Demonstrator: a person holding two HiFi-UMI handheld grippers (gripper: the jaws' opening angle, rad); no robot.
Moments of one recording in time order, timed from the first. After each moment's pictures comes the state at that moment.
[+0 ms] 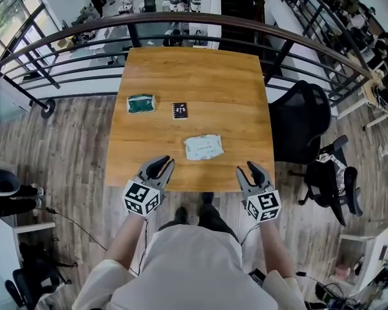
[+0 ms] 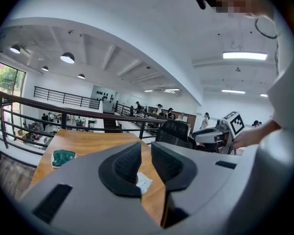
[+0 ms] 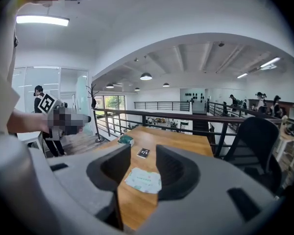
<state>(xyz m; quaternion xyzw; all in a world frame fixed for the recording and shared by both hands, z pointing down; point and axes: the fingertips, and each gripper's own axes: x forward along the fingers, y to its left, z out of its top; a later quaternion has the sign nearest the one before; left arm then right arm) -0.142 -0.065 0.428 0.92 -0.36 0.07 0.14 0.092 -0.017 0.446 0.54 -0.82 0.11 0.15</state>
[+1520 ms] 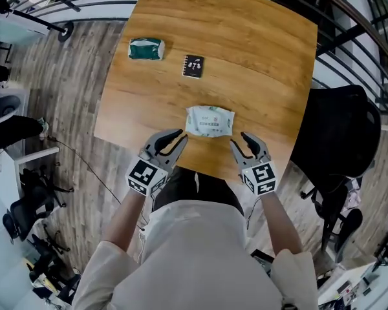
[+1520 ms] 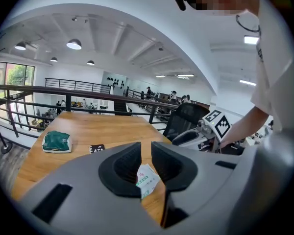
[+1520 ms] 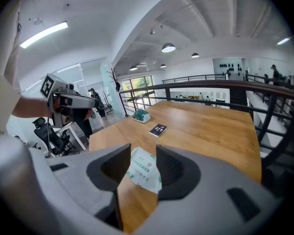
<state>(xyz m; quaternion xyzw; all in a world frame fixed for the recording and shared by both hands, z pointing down) -0.052 -0.145 0.526 0.88 -0.41 0.15 0.20 0.103 -0.151 0.602 0.33 -0.89 0.20 0.24</state>
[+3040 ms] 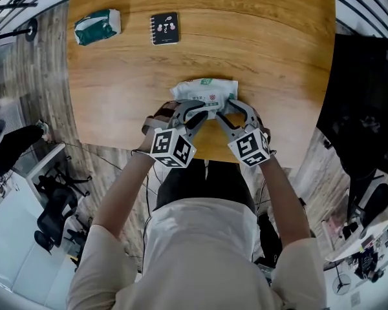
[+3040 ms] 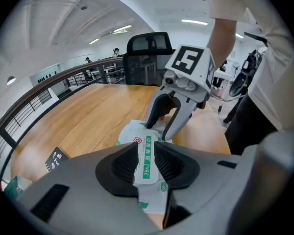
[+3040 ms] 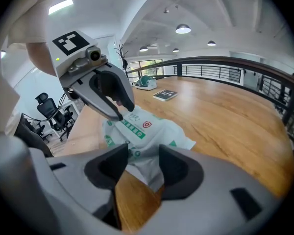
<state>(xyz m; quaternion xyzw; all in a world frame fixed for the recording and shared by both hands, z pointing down) 0.031 -0.166 0.750 0.89 -0.11 0.43 0.01 0.064 -0.159 0.785 0.27 -0.88 0.18 0.34</state>
